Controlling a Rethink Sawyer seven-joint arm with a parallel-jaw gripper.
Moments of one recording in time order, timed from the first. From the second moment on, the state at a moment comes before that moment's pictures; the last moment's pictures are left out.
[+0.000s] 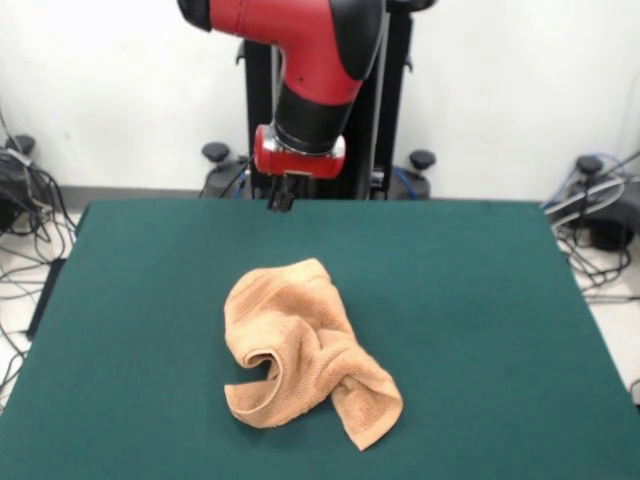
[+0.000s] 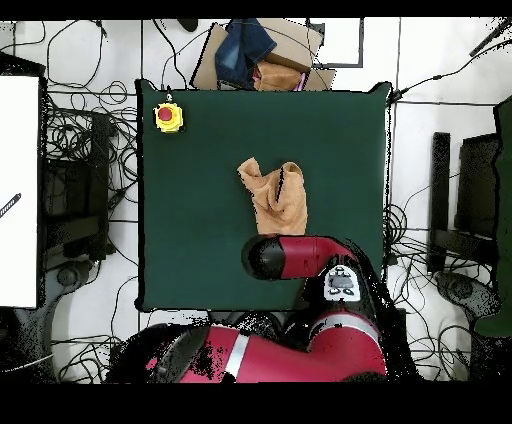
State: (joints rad) arm -0.21 -0.46 -0.14 1.77 -0.34 0.30 1.57
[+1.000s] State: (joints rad) arm -0.21 -0.46 -0.13 1.77 -0.34 0.29 1.57
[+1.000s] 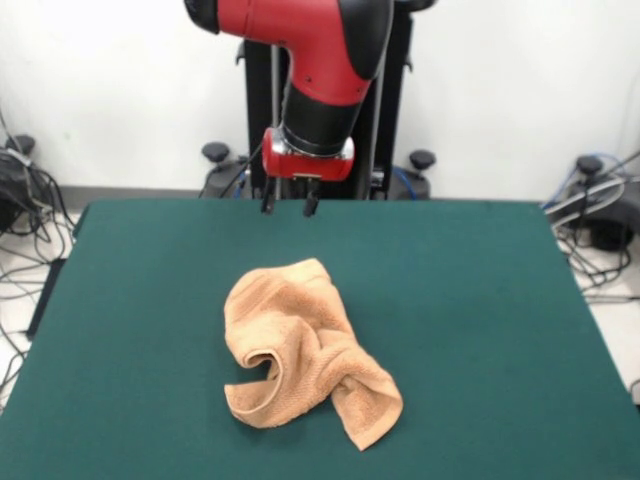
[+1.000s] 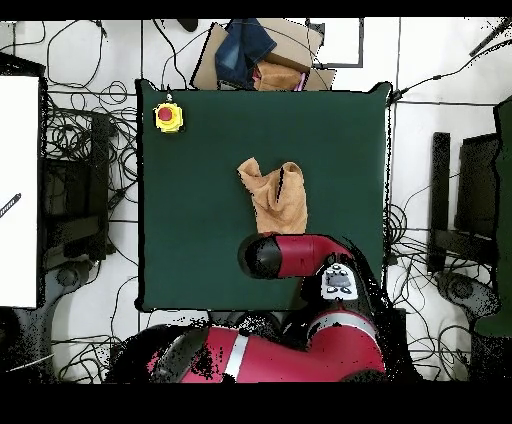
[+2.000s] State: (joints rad) arm -0.21 -0.38 -0.12 1.76 -0.34 0.20 1.57
